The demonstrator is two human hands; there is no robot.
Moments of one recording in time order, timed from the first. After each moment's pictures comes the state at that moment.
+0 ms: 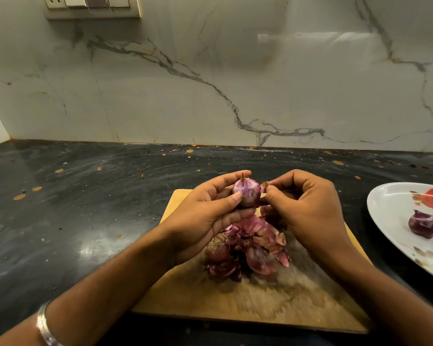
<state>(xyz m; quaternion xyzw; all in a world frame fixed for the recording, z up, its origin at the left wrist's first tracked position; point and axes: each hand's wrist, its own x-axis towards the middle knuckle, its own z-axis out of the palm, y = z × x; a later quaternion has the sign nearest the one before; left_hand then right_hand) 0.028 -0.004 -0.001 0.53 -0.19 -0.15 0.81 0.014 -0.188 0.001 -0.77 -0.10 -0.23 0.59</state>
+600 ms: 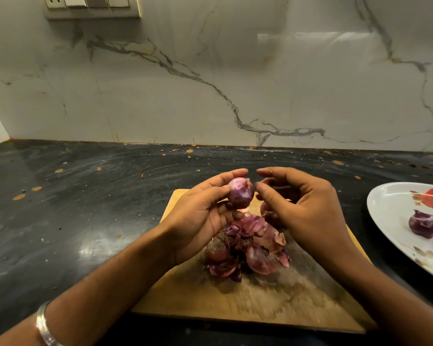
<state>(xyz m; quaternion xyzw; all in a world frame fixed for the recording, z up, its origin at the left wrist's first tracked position) 0.033 -0.001 -0.003 0.52 -0.13 -0.15 0.83 0.010 -0.190 0.006 -0.79 -0.17 -0.24 0.55</state>
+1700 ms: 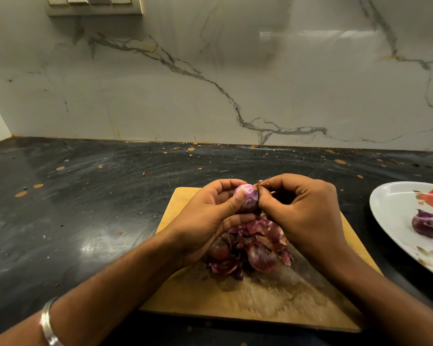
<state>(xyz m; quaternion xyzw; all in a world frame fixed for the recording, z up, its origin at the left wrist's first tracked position) 0.022 -0.011 -0.003 0.55 -0.12 -0.12 0.82 0.012 -0.183 0.001 -0.80 -0.20 -0.32 0.46</state>
